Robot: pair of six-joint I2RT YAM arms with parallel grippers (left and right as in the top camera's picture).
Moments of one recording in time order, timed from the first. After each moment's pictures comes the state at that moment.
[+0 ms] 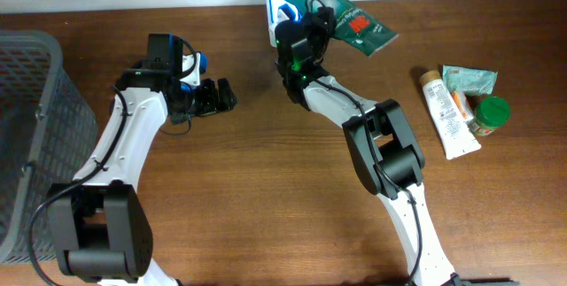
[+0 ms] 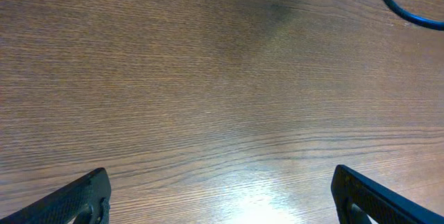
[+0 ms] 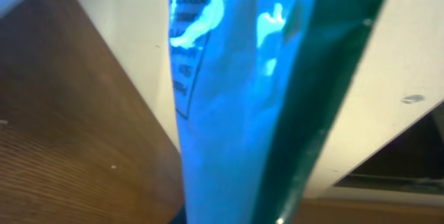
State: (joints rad) left arm -0.07 1.81 1.41 -0.80 0.31 -0.22; right arm 0.47 2.50 1.84 0.47 1.01 -1.36
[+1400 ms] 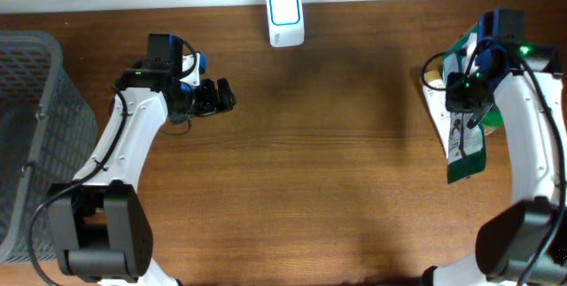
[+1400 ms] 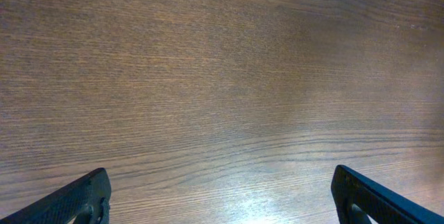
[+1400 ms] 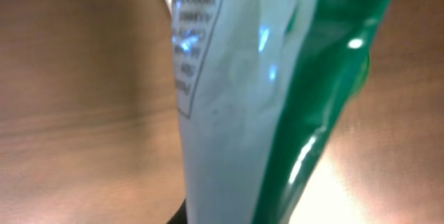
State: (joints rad) left arm -0.07 1.81 1.41 -0.80 0.29 -0.22; right arm -0.18 1.72 1.57 -1.15 0.14 -0.03
